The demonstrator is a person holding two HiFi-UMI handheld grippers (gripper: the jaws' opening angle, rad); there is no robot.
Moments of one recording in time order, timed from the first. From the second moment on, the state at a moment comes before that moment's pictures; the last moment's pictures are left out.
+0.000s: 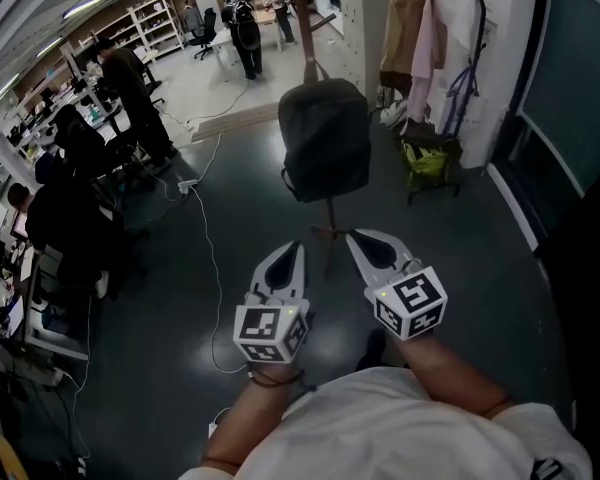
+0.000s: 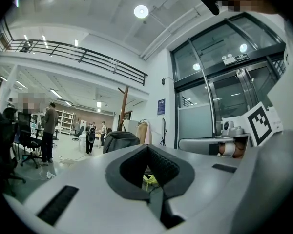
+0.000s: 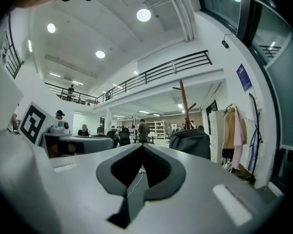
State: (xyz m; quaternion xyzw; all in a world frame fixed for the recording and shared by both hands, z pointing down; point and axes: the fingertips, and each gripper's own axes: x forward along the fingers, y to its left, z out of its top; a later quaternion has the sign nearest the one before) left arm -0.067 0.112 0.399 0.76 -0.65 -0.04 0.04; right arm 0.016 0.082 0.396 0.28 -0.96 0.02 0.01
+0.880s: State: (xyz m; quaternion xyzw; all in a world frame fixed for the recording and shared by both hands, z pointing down) left arm -0.030 -0.163 0.380 0.74 -0.68 -0.03 0.05; right arm 0.034 -0.187 0.373 0.17 -0.99 0.03 0.00
